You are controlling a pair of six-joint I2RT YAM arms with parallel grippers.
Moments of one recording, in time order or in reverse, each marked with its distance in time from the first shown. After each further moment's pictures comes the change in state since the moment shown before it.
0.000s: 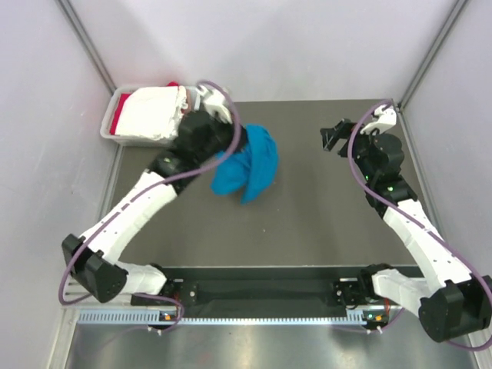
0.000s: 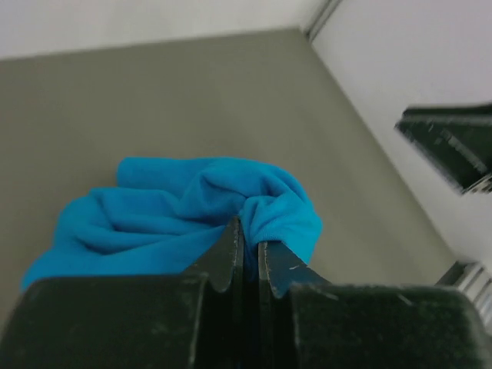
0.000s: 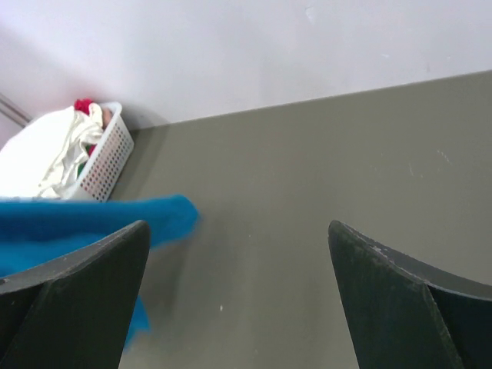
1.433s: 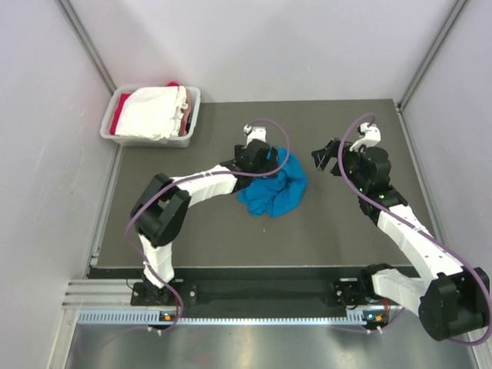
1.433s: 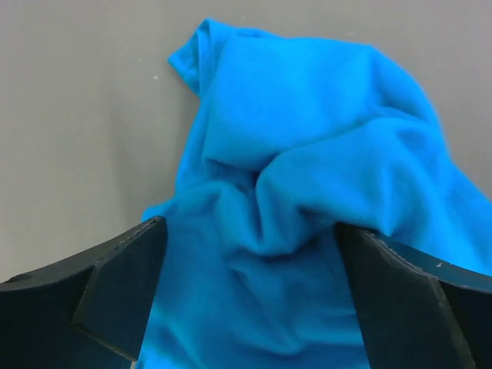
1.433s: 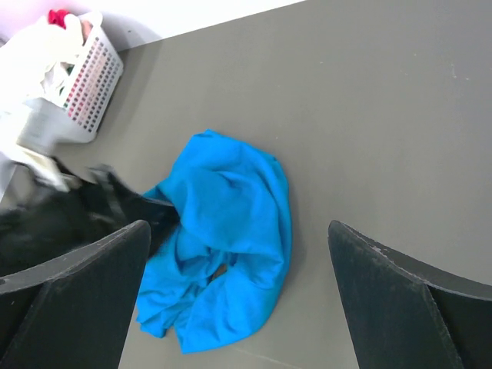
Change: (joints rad) left arm -0.186 0.602 -0.128 0.239 -0.473 -0.047; right arm 0.002 -0.001 -0.185 0.014 -0.087 0.051
